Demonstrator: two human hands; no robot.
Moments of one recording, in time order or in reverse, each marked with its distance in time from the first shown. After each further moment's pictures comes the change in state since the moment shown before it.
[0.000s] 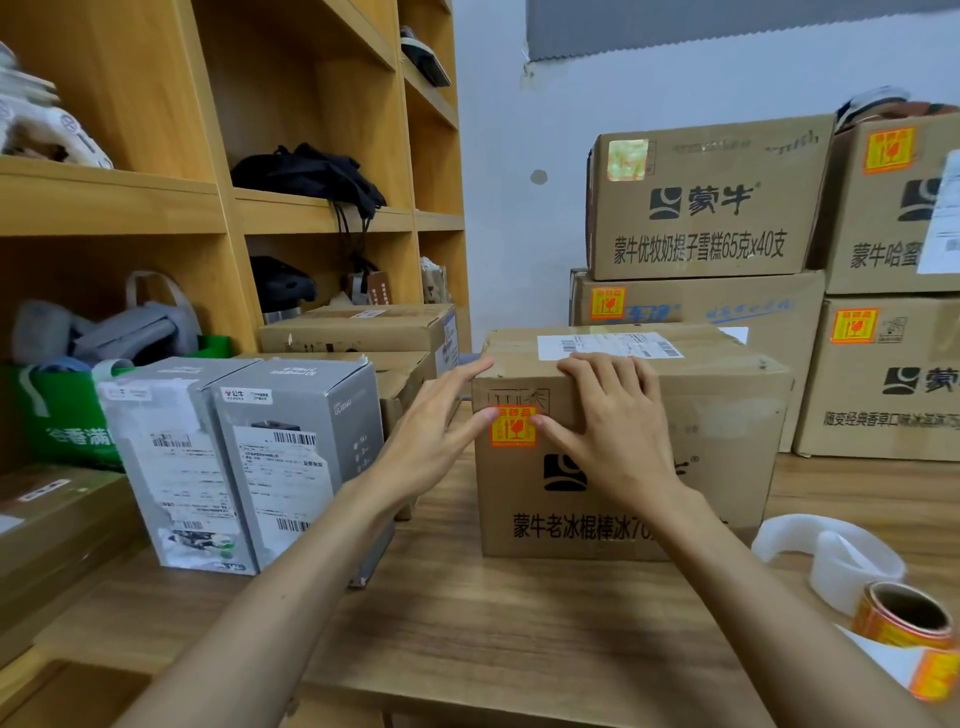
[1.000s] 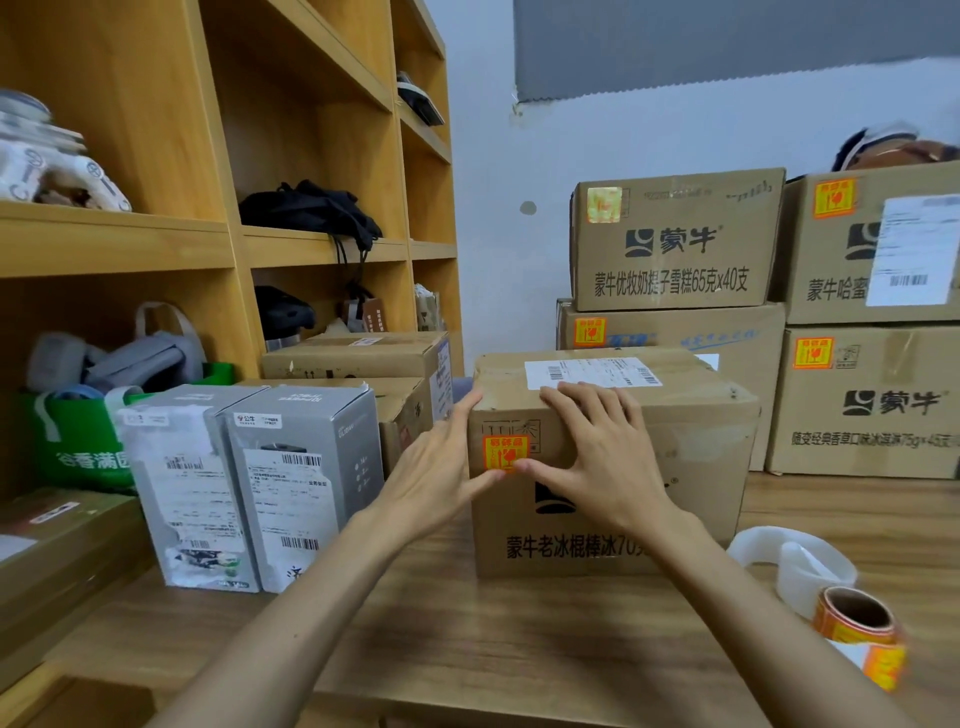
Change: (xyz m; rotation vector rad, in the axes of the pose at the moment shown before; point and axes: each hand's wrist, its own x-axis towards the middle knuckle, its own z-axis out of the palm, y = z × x) left_hand -0.017 0.021 0.006 0.337 -0.037 0.007; right_hand -0.008 -0.003 -0.031 0.038 -0.148 -0.010
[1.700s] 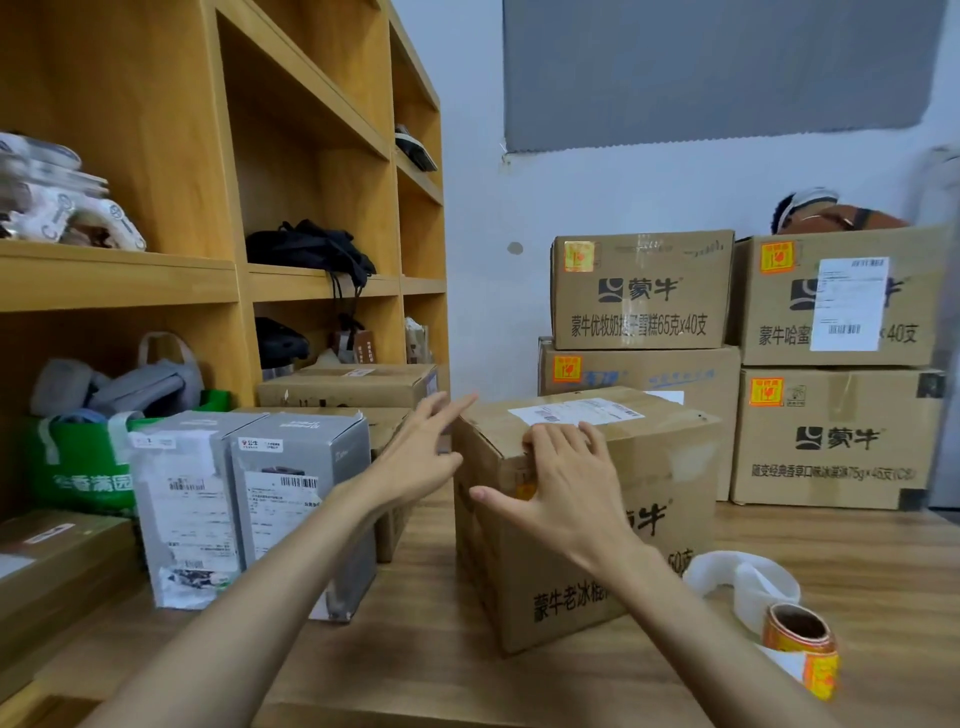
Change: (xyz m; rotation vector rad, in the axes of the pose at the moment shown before) left_hand 0.027 0.008 -0.040 -0.226 -0.122 -0.053; right_hand -0.011 -0.040 -0.048 0.012 0.014 0.037
